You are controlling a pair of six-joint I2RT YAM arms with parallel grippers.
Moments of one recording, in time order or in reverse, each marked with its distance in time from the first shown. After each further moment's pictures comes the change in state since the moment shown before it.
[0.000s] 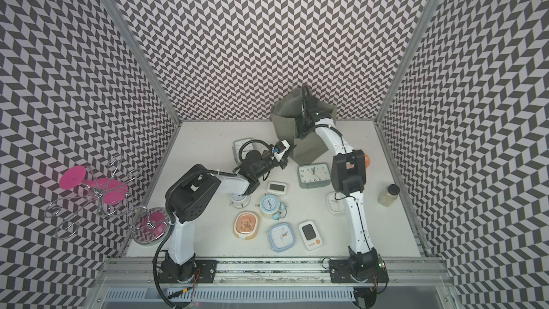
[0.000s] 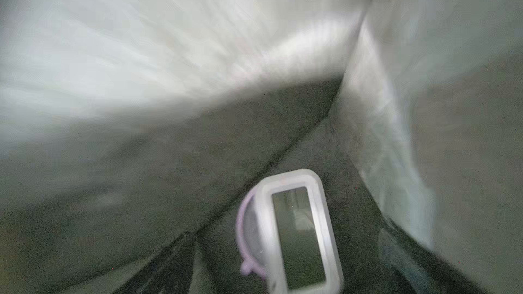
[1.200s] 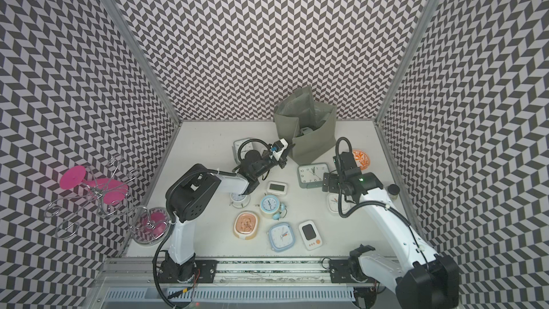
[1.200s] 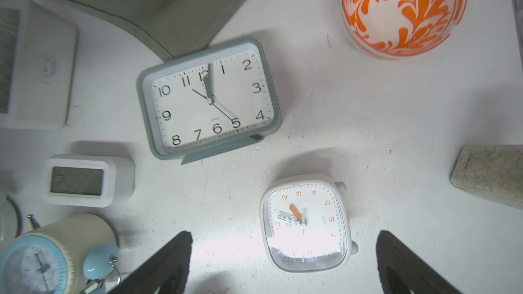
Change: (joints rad) left arm 0.004 0.006 0.000 0.010 -0.005 -0.037; right arm 0.012 -1.231 -1.363 -0.119 0.107 0.354
